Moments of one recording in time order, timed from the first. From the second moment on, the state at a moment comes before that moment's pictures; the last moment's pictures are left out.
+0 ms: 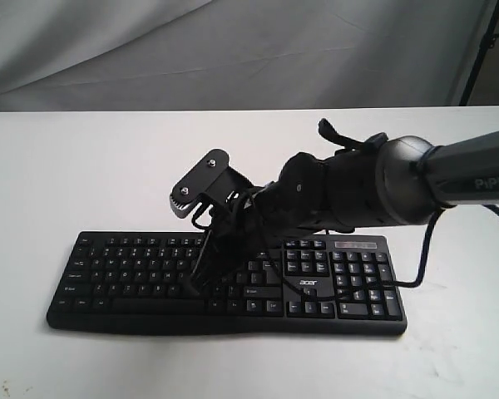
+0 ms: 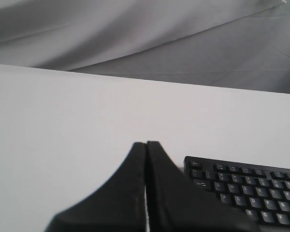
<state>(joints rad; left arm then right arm) 0.01 0.00 0.00 0.02 0.28 -0.12 0.74 1.98 -1.15 0.64 0.20 -0.86</state>
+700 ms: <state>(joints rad) 0.01 0.00 0.00 0.02 0.28 -0.12 0.77 2.04 -1.15 0.65 0.11 -0.87</state>
